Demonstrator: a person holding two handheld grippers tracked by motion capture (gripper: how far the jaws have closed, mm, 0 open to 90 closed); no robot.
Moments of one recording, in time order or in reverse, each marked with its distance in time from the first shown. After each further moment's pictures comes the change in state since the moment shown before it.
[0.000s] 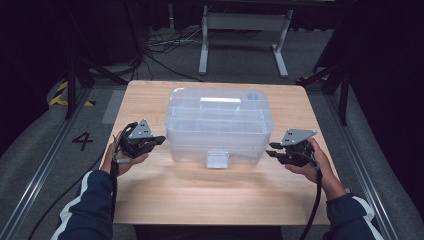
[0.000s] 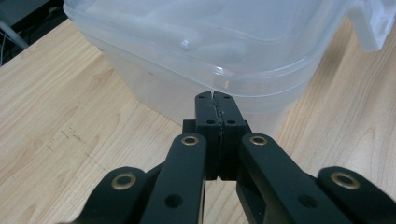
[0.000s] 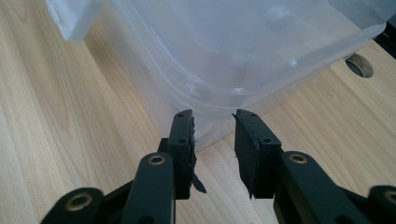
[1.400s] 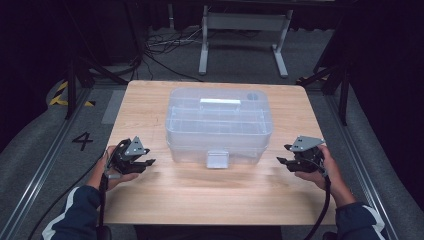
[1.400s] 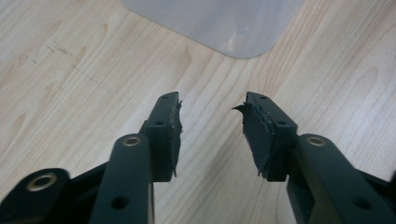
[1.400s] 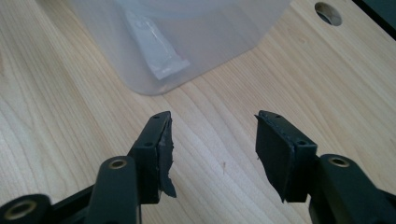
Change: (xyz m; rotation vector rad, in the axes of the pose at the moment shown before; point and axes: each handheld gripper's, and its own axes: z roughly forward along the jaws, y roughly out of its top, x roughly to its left) left arm -0.015 -0.050 -0.007 0.209 0.035 0.017; right arm -0.007 -0.043 -0.003 0.071 -0.106 0.030
